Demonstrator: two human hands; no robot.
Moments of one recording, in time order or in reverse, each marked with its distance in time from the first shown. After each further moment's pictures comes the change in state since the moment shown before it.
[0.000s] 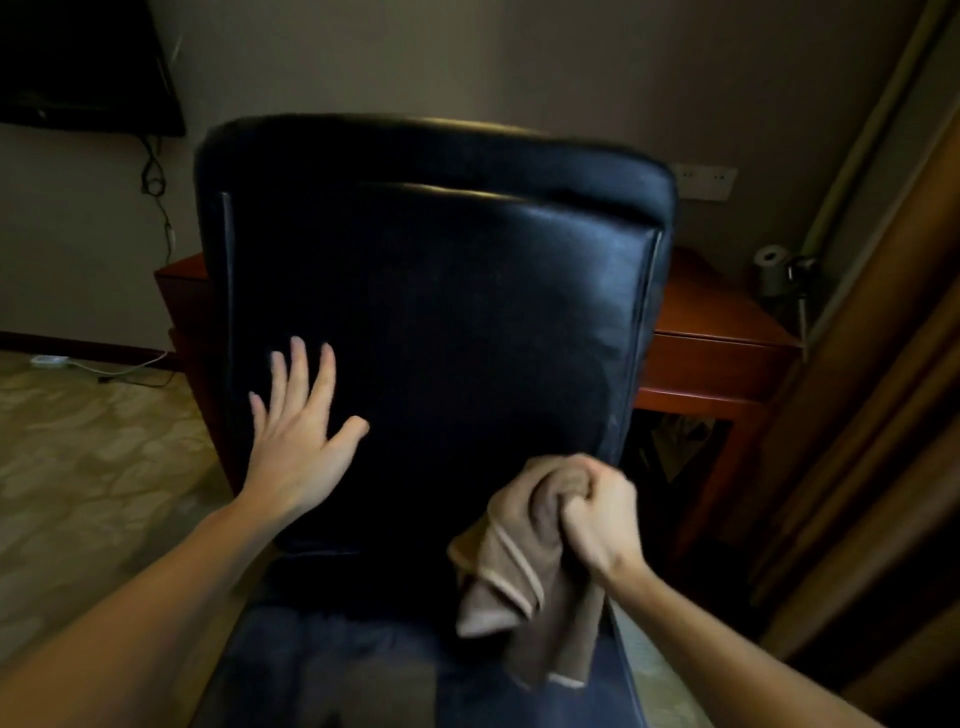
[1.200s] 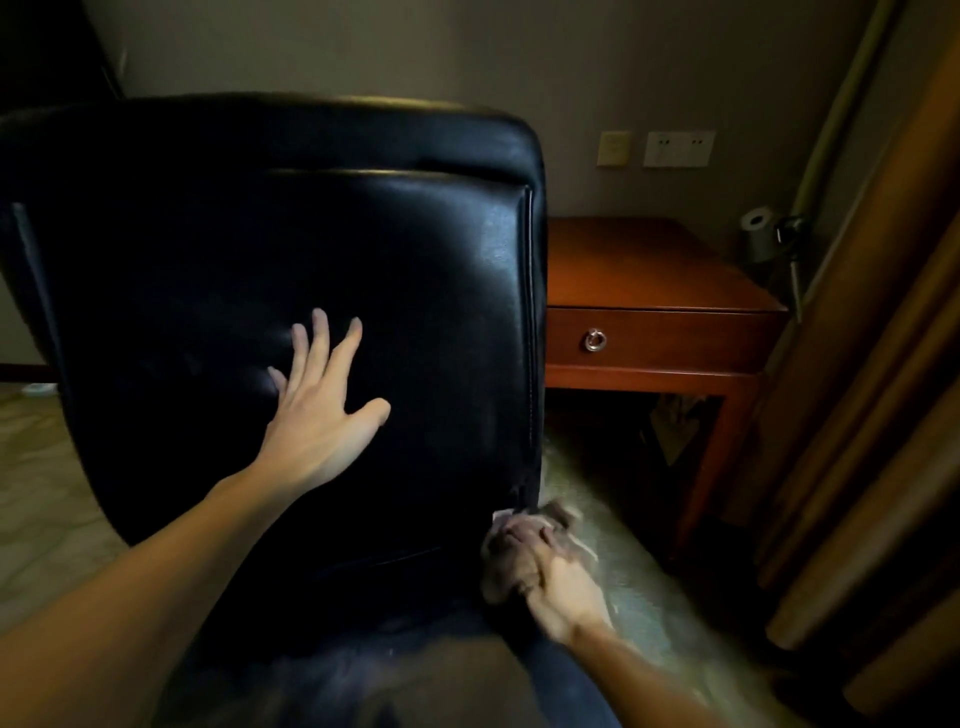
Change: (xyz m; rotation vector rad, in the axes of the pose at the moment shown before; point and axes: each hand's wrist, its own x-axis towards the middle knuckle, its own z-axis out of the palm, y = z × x) left_hand 0.037 0.048 0.038 -0.004 -0.081 0.093; right_hand -0.030 0.115 0.040 -0.374 -0.406 -0.027
